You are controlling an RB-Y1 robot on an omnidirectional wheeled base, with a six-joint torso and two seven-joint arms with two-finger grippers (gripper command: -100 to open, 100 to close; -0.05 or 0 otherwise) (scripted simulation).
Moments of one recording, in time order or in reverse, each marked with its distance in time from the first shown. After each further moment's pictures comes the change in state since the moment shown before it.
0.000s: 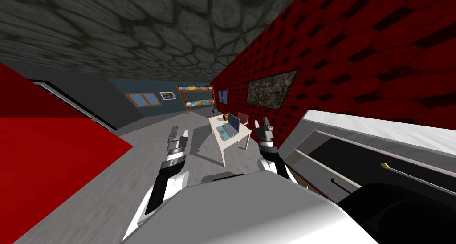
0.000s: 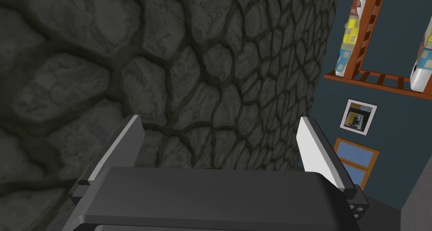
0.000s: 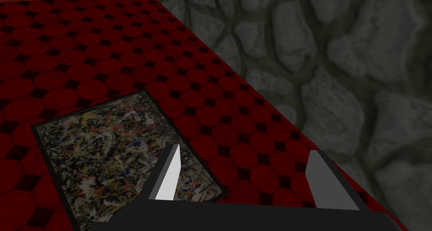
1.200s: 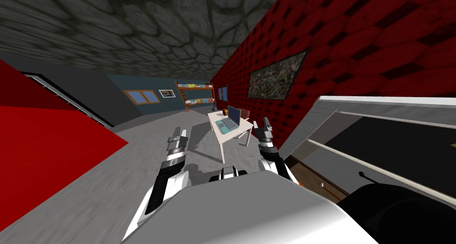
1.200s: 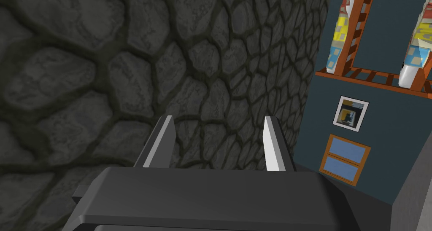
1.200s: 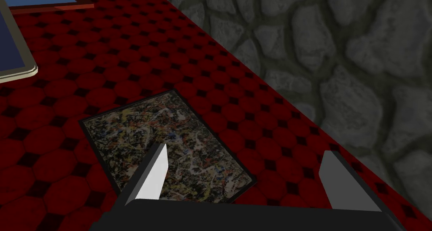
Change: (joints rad) left arm 0.000 0.000 0.000 0.000 0.000 0.000 0.000; right arm -0.002 -0.036 0.003 0.008 -0.013 0.004 -0.012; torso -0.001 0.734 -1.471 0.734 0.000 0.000
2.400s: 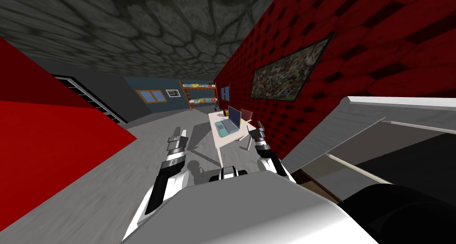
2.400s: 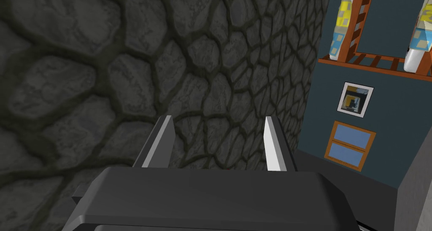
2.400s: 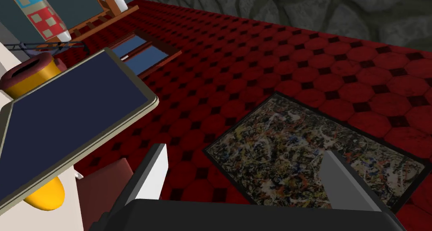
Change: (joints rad) left arm 0.000 0.000 0.000 0.000 0.000 0.000 0.000; right arm -0.070 -0.139 0.046 0.143 -0.256 0.103 -0.247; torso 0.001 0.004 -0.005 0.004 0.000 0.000
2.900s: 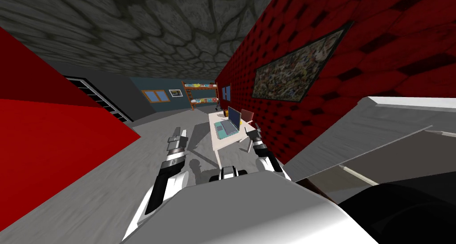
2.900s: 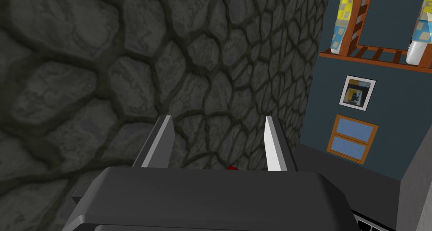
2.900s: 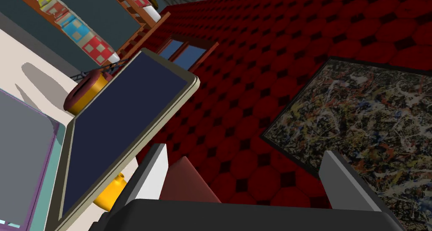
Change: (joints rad) left arm 0.000 0.000 0.000 0.000 0.000 0.000 0.000; right arm -0.035 -0.014 0.026 0.074 -0.131 0.056 -0.127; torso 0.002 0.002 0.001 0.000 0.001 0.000
